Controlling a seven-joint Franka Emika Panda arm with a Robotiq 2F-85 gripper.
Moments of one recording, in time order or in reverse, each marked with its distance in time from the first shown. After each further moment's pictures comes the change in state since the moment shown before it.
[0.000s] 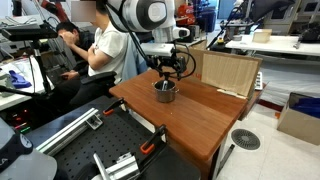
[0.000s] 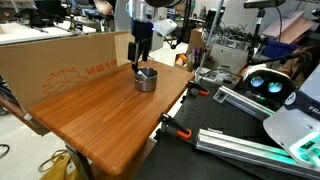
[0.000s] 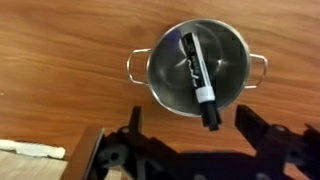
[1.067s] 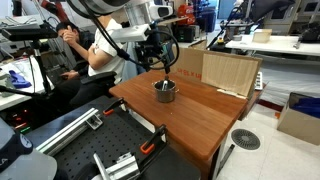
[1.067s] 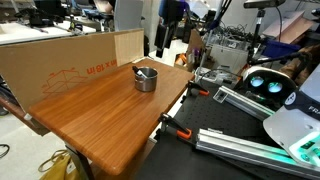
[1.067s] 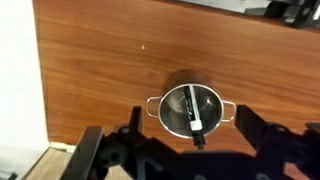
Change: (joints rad) arm -0.005 -0.386 -0.027 -0.330 -0.097 0.003 0.069
